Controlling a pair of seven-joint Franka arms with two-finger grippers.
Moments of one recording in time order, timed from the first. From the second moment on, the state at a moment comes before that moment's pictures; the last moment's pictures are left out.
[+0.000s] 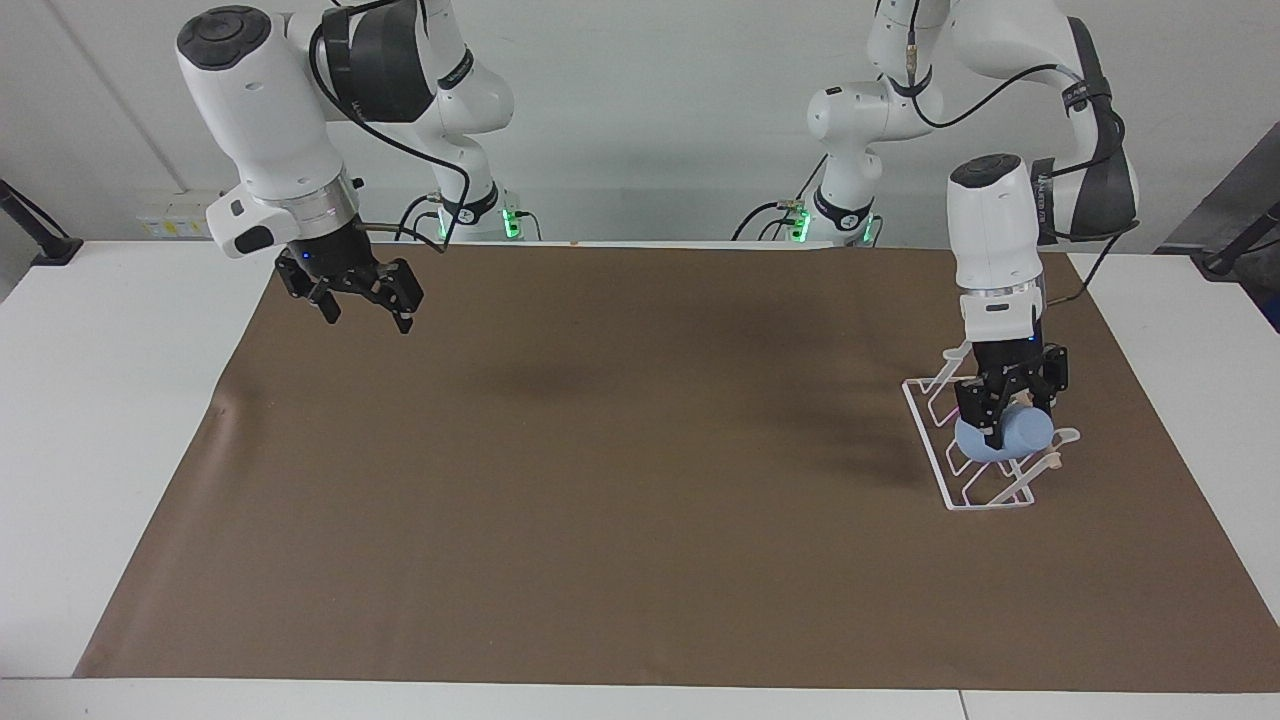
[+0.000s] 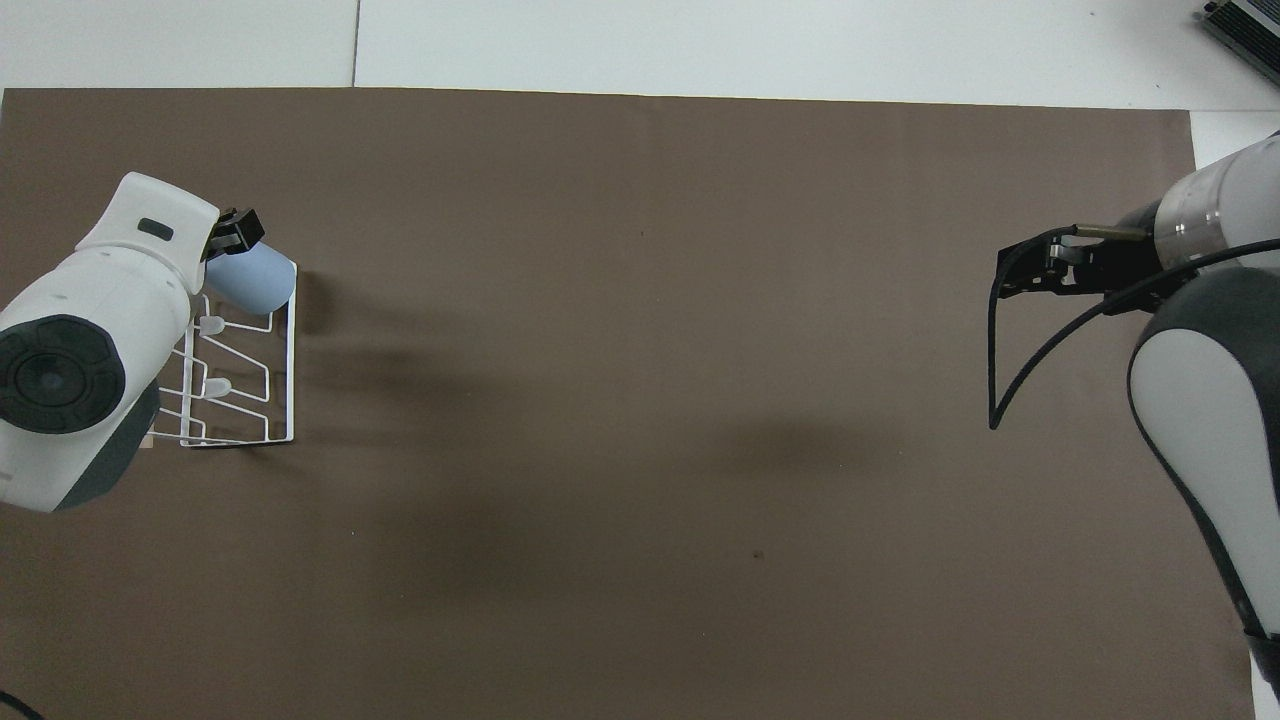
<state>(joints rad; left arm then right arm) 0.05 0.05 -0.12 -2.10 0.72 2.64 -0.88 0.09 0.06 -0.02 -1.62 0.00 1.72 0.24</state>
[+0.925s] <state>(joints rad) -0.08 0.04 -0.16 -1.91 0.44 2.30 -0.88 0.08 0.06 -0.02 -1.62 0.00 1.72 0.24</state>
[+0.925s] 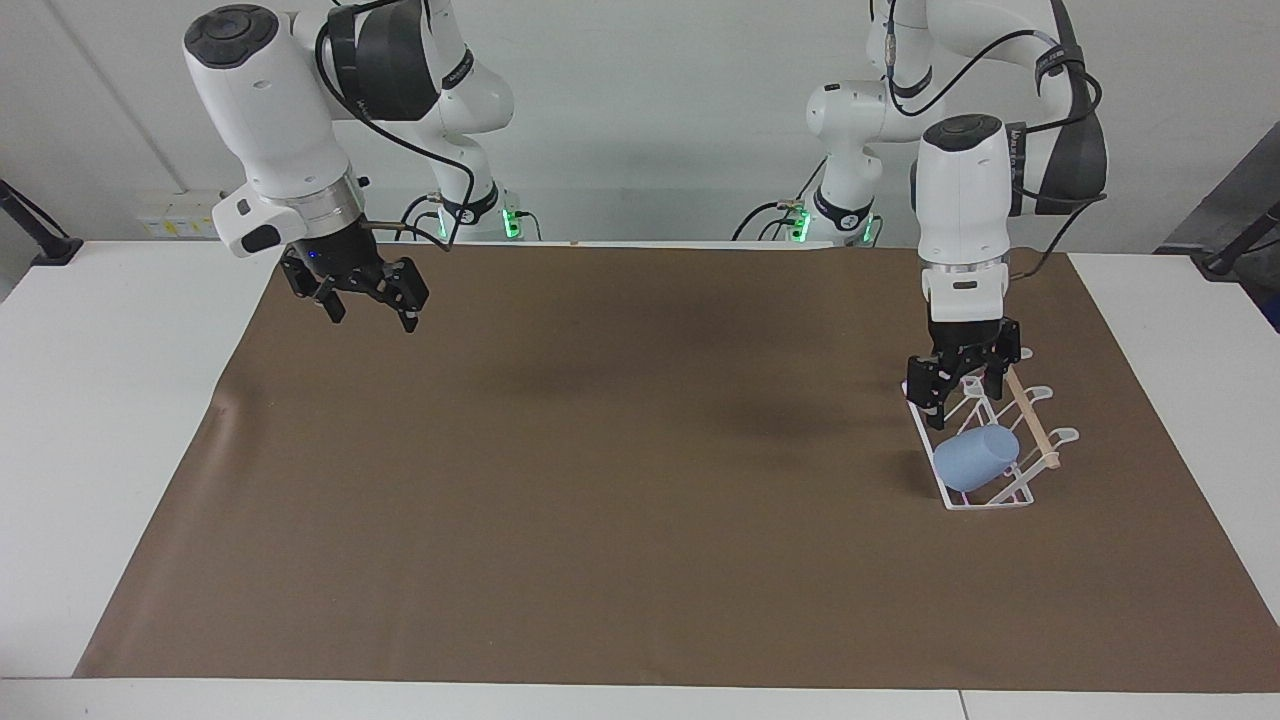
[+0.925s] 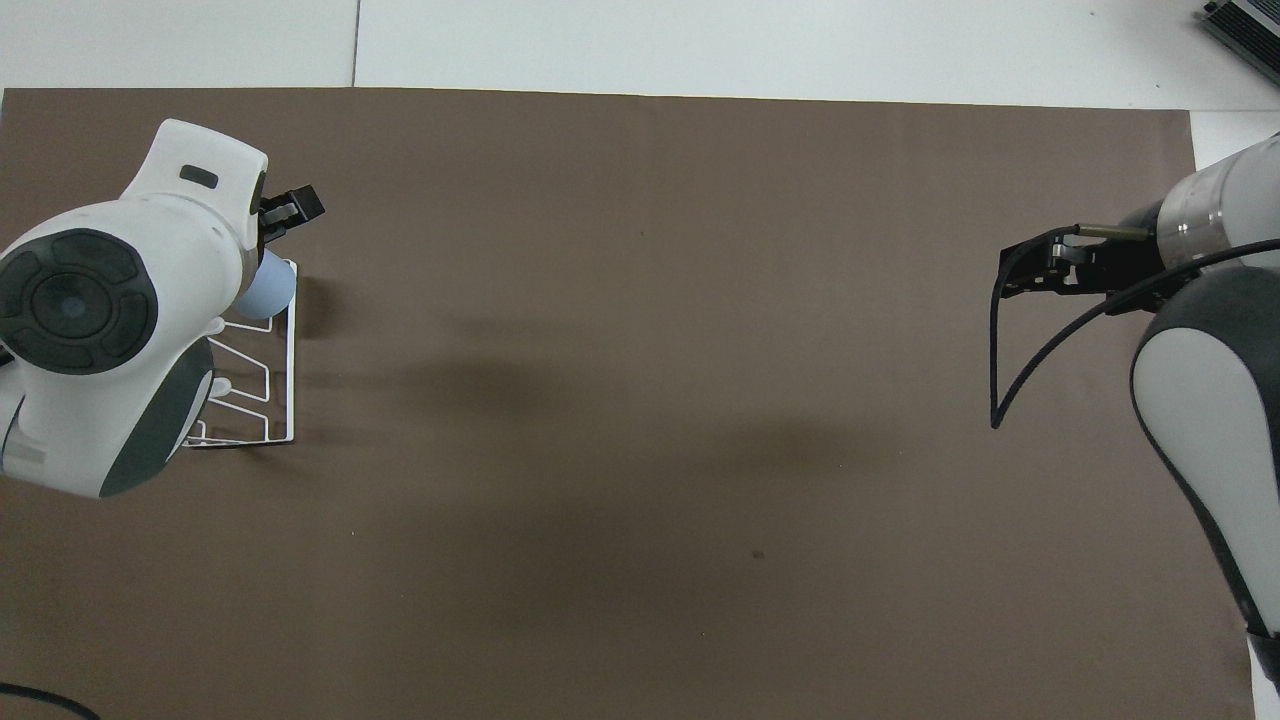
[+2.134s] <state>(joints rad) 0.03 -0.05 -0.13 -1.72 0.06 1.71 0.05 0.08 0.06 -0.02 -1.62 0.00 1.72 0.24</state>
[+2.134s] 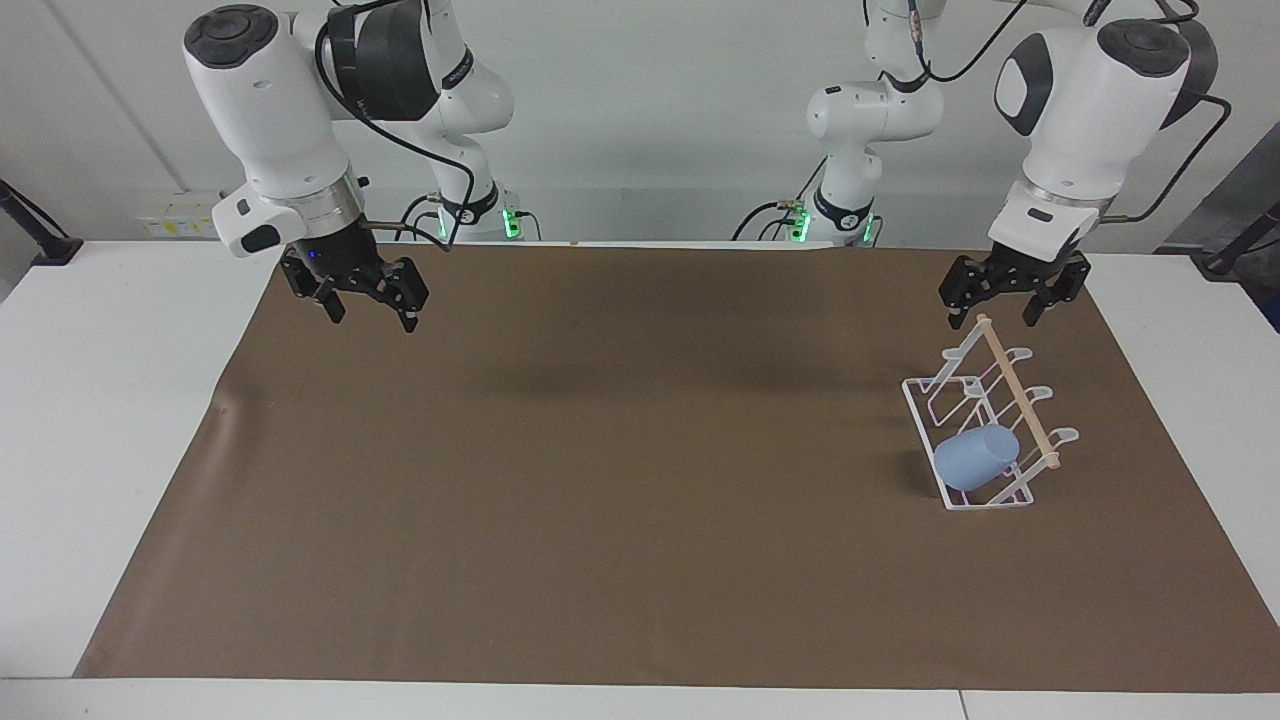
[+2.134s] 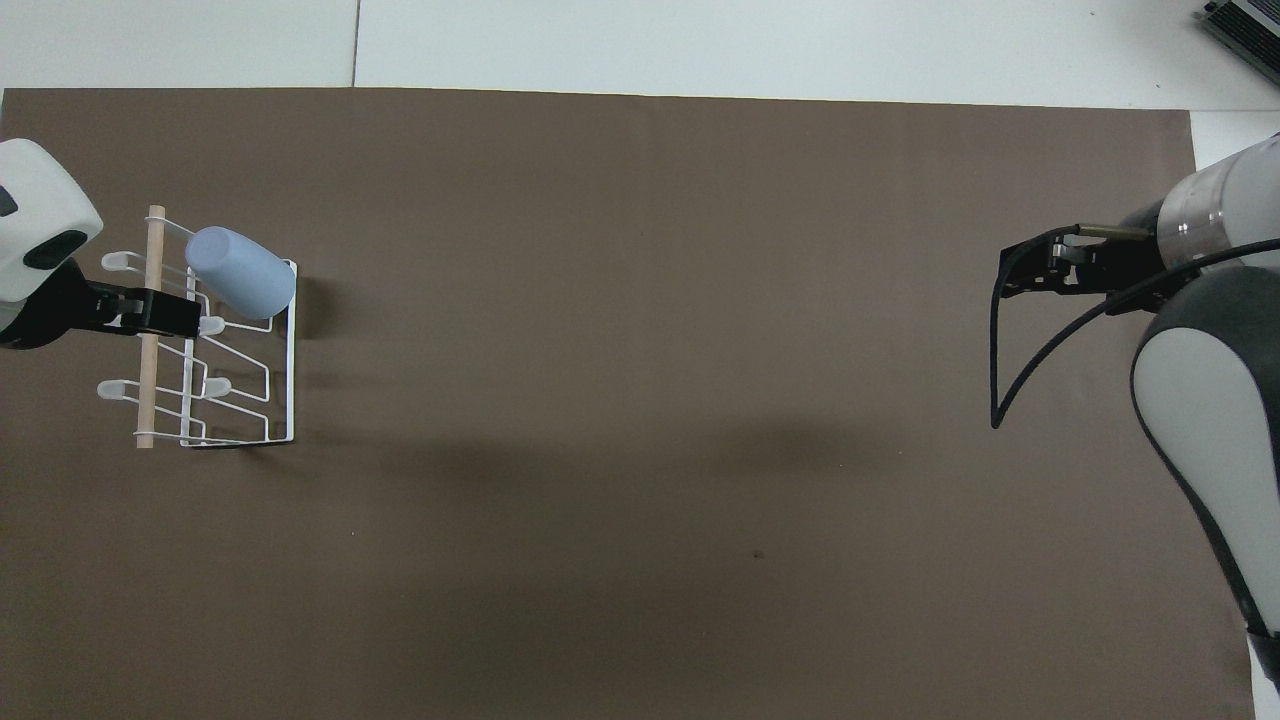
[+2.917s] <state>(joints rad) 0.05 -0.01 -0.13 -1.57 -0.03 1.55 0.05 0.08 0.06 -0.02 -1.62 0.00 1.72 0.24</state>
